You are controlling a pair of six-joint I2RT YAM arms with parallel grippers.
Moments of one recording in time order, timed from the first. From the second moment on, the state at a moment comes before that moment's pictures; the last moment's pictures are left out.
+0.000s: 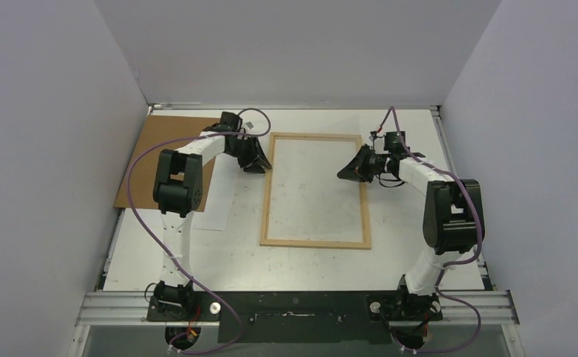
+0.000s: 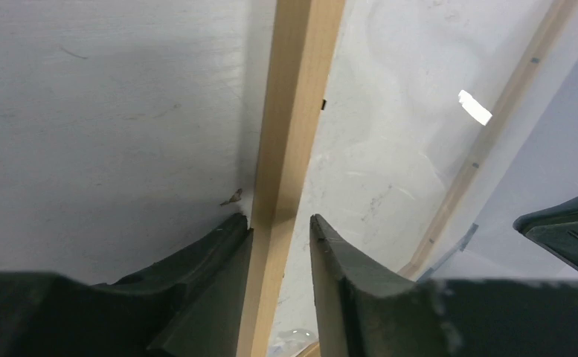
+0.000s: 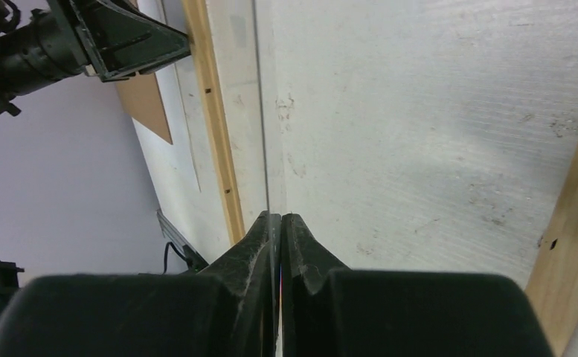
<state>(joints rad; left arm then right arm) -0.23 2.31 1.73 -0.56 0.56 -0.57 0.07 1.78 1.10 -0.27 -0.74 0.61</state>
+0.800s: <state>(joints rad) -0.14 2.28 1.63 -0.40 0.69 -0.57 0.11 1.71 1.28 -0.39 -0.75 0.71</state>
